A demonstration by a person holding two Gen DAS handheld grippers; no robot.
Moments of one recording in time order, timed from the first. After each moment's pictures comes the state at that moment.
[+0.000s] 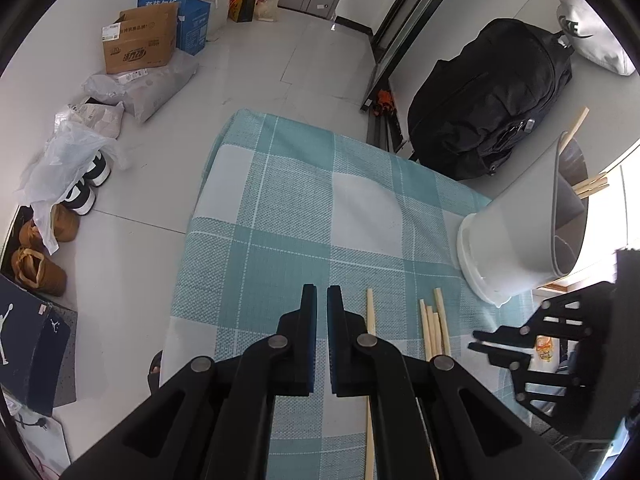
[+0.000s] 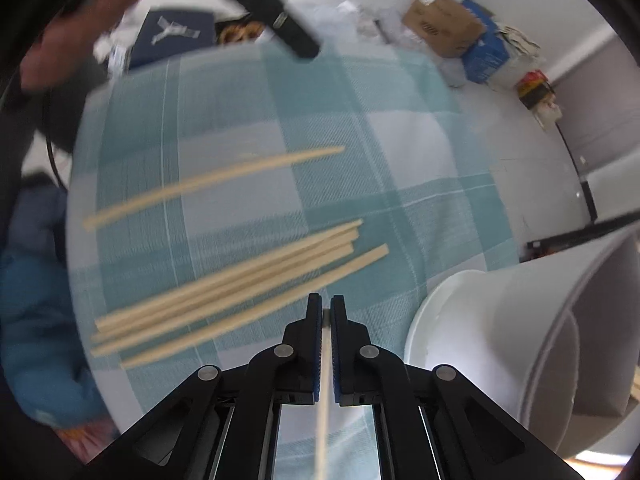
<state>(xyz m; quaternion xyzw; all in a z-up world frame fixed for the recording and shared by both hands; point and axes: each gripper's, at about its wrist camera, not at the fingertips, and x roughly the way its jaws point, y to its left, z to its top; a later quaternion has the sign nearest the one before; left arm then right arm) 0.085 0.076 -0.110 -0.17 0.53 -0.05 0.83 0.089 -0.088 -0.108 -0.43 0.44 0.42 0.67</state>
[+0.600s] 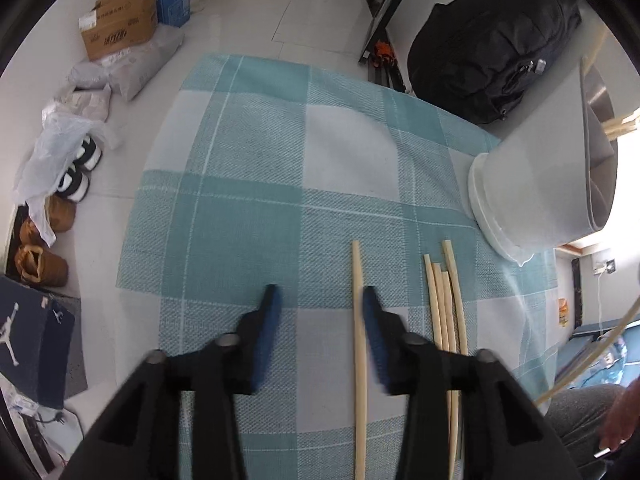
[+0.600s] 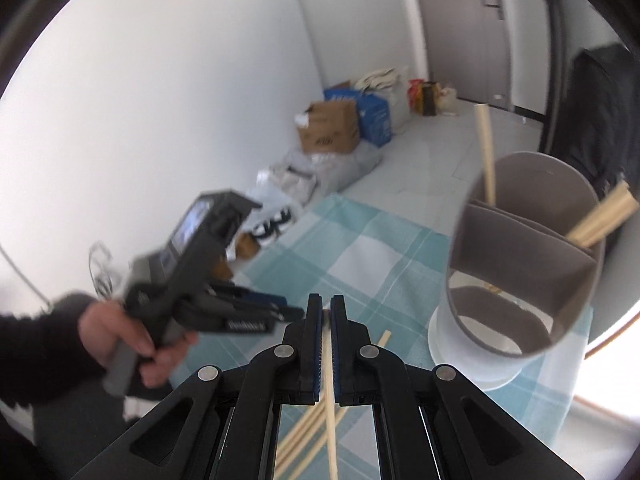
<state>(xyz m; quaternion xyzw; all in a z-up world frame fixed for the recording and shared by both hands) 0.090 0.045 -0.132 -0.12 0.59 -0.06 0.80 0.085 -0.146 -0.013 -0.02 0.38 0.38 0.84</state>
